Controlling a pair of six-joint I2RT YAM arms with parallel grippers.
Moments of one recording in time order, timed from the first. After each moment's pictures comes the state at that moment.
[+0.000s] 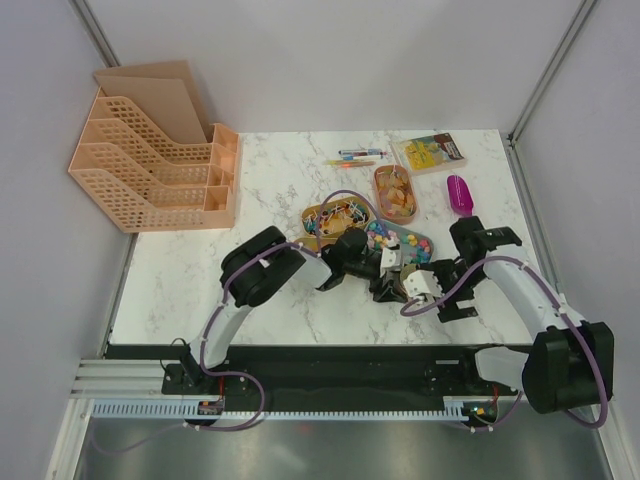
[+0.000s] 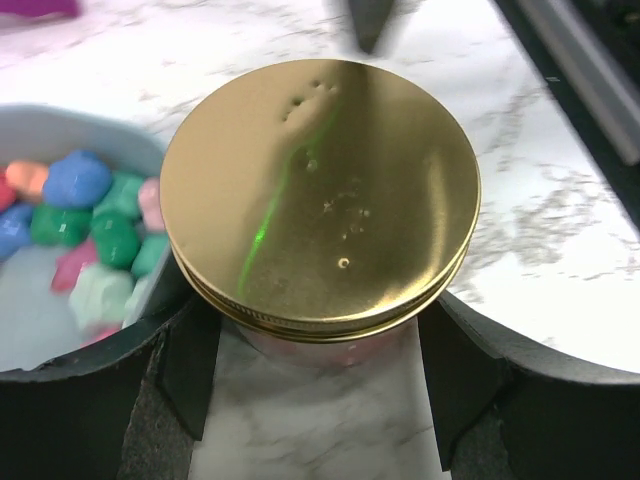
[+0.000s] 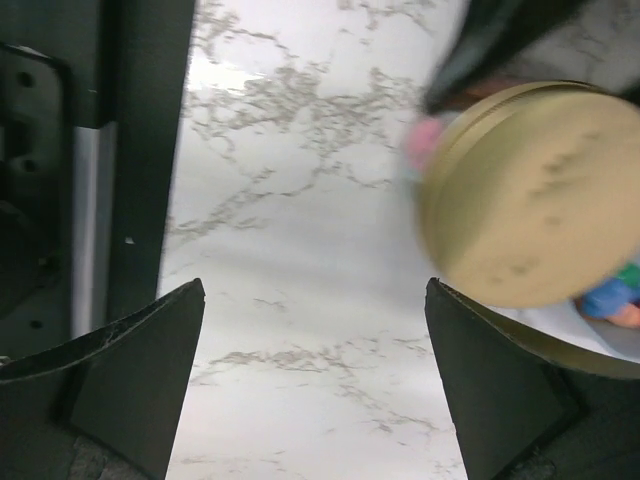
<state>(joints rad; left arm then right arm) -0.89 2.29 1.14 0.77 0.86 0.27 0.15 1.22 0.85 -1.22 -0.40 -1.71</state>
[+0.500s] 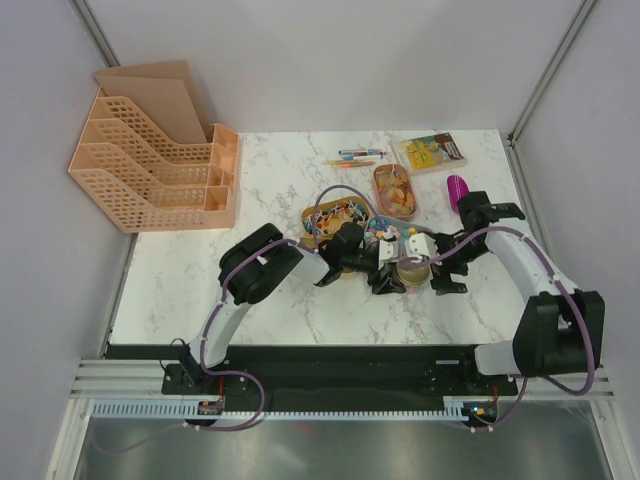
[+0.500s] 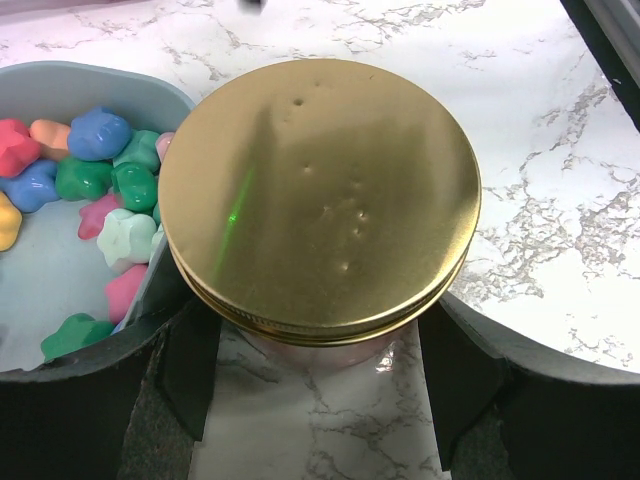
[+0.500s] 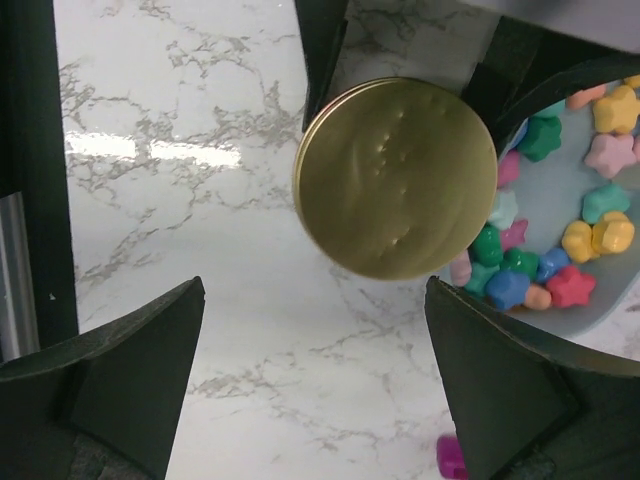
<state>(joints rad) -0.86 2.29 1.15 0.76 0.79 0.26 0.06 1.36 1.02 -1.18 -0.55 -1.60</state>
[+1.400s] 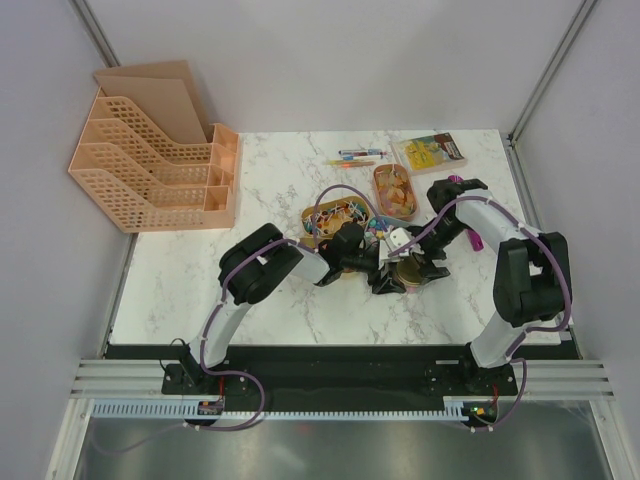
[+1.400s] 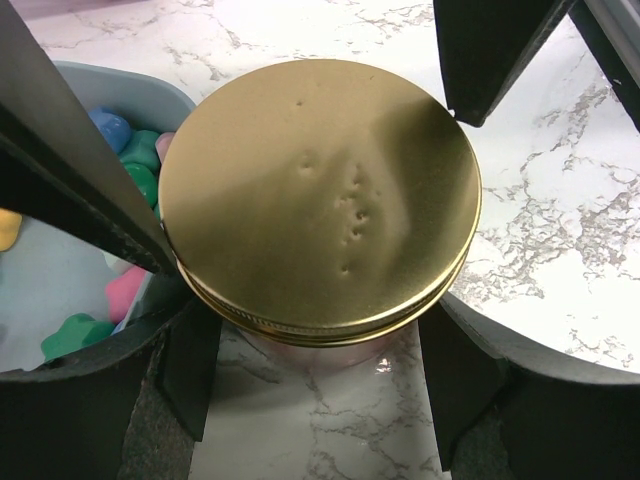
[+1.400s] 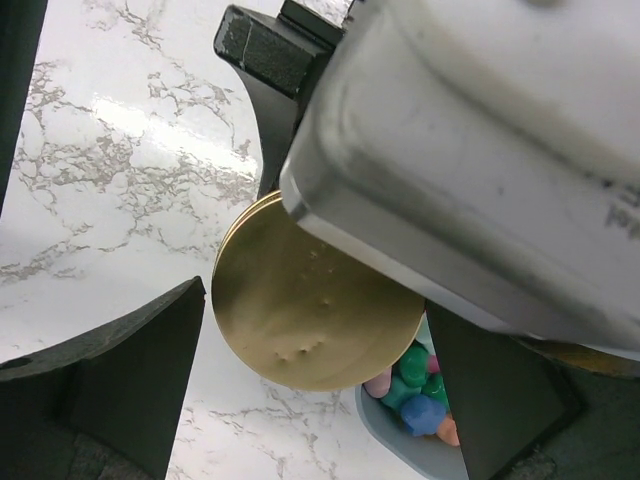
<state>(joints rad) -0.86 2.29 1.16 0.75 0.79 0.26 0.17 1.70 1.23 -1.25 -0.60 -1.83</state>
